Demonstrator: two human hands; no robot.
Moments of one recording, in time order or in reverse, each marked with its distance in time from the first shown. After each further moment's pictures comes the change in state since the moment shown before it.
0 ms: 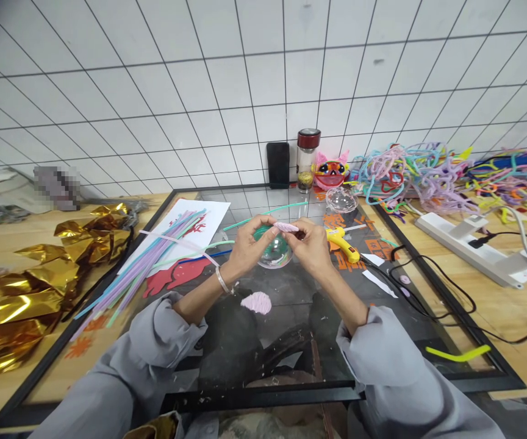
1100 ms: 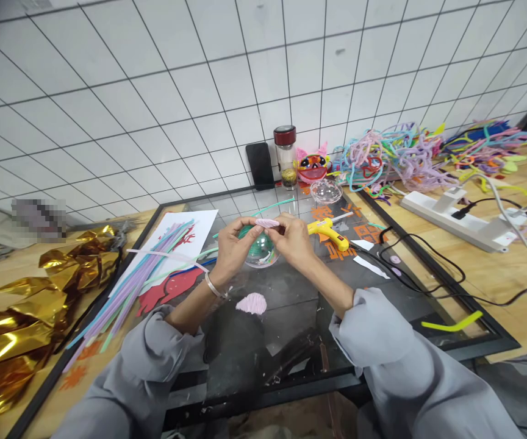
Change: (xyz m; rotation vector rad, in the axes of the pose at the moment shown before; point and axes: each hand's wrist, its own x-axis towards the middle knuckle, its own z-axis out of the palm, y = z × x) left_hand 0.002 -0.006 0.001 -0.118 0.110 -0.070; right_hand 0.001 0.002 0.008 -0.033 -0.010 -0.020
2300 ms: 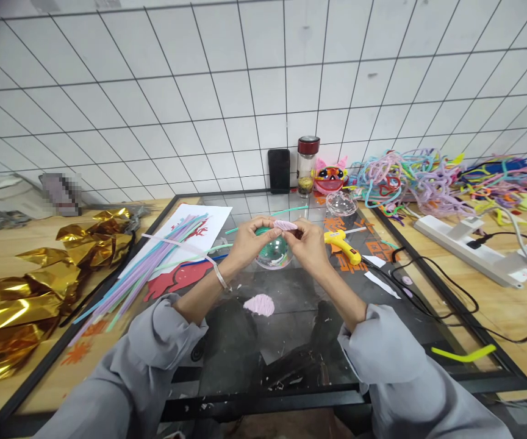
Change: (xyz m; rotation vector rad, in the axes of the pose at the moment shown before) left_hand 0.012 0.001 -0.005 -0.061 -0.082 -0.072; right_hand 0.004 0.011 0.004 0.047 0.043 0.005
